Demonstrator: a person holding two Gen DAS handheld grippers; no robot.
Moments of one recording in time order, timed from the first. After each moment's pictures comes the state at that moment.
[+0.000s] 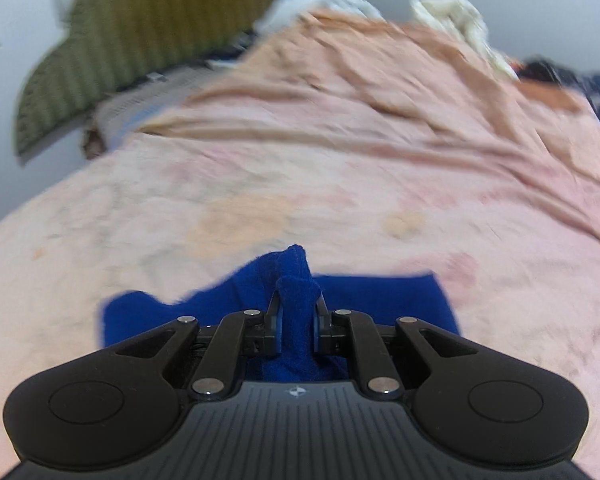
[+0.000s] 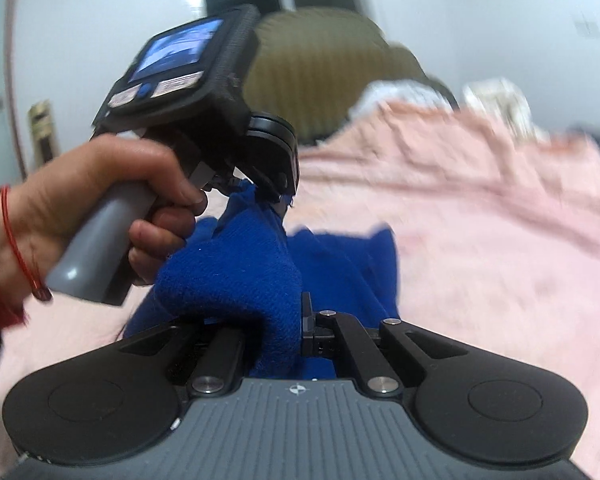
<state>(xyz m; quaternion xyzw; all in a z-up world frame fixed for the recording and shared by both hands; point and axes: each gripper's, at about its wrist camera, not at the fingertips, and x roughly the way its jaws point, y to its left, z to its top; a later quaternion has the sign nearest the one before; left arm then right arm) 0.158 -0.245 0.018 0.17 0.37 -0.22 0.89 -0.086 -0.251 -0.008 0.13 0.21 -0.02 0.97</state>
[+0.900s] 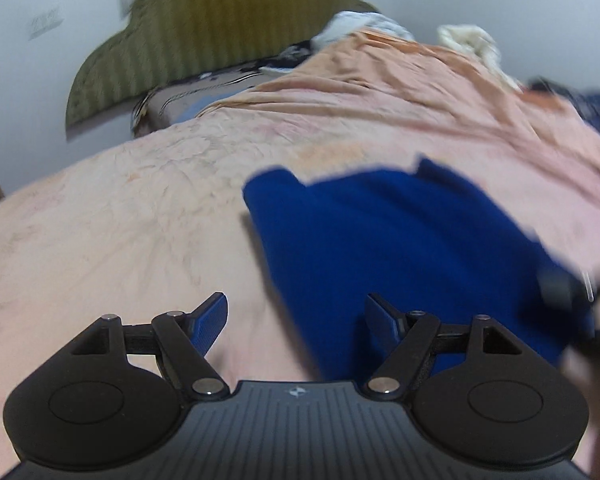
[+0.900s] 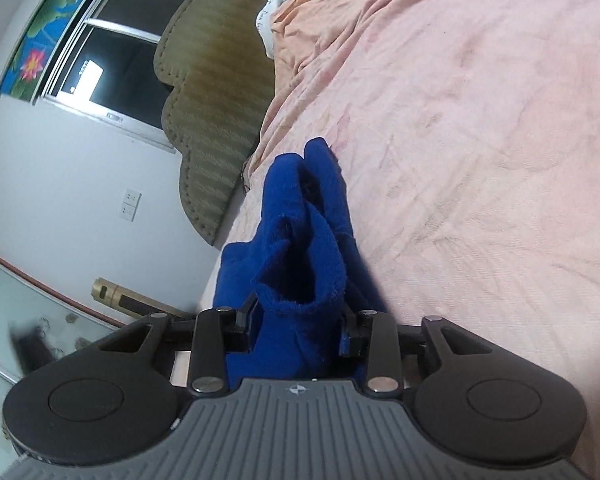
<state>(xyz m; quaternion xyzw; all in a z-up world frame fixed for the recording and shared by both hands) 0.025 -0.083 0.020 0.14 0.32 -0.19 0.92 -0.095 -0.353 -0.074 0.54 0.23 0.06 0.81</state>
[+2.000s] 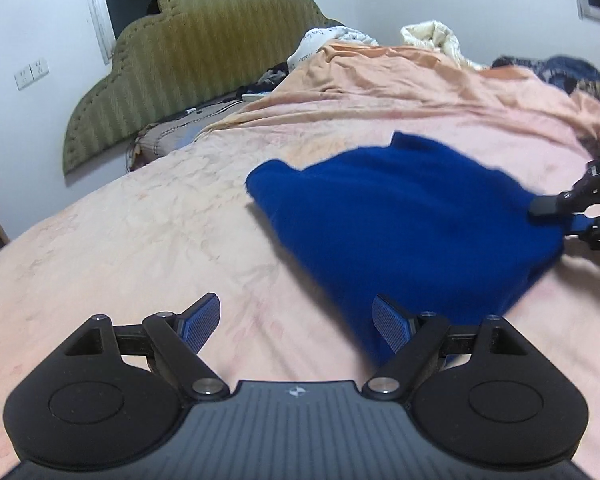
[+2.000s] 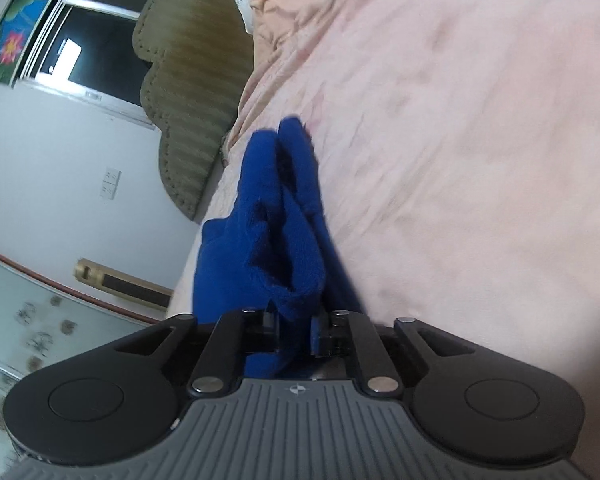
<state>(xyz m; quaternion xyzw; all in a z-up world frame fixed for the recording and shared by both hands) -0.009 -0.056 0.011 0.17 0.28 -0.21 0.92 -0.099 -0.364 -0.070 0.51 0.28 0.05 0.81</state>
